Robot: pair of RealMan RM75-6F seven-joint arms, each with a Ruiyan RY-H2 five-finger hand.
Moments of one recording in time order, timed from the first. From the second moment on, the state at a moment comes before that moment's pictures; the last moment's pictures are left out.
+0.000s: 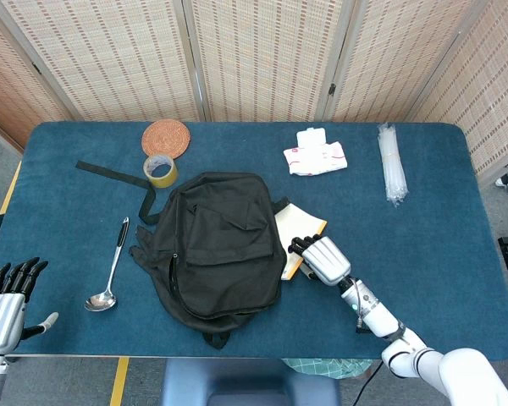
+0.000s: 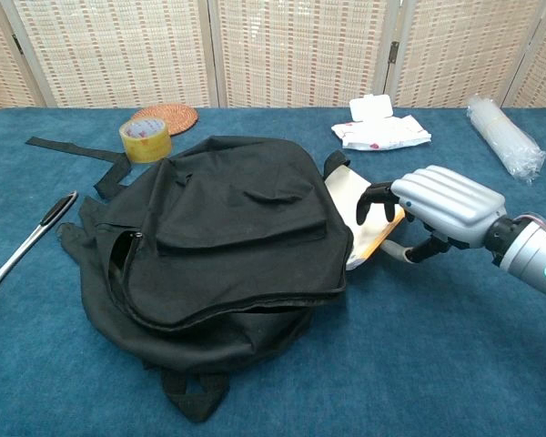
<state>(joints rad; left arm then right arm) -0.07 -1.16 -0.03 -1.60 1.50 1.49 0.09 0.63 -1.87 -0.01 -0.71 -1.67 1.23 0.19</state>
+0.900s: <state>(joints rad) -0.10 -1.16 -0.04 -1.59 1.53 1.49 0.06 0.60 -1.83 0.01 -0.72 -1.64 1.27 0.17</state>
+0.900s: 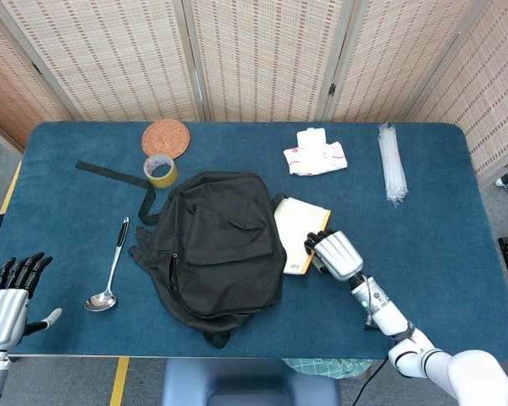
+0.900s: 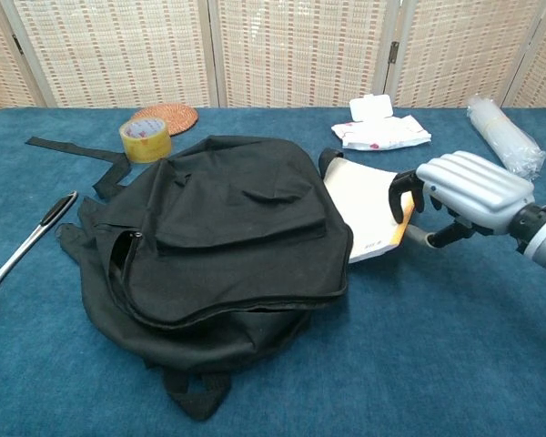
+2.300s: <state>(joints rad) -0.75 -1.34 -0.07 -1.71 1.68 0.80 0.01 0.40 -1.36 0.18 -1.21 -1.62 1.71 -0.13</state>
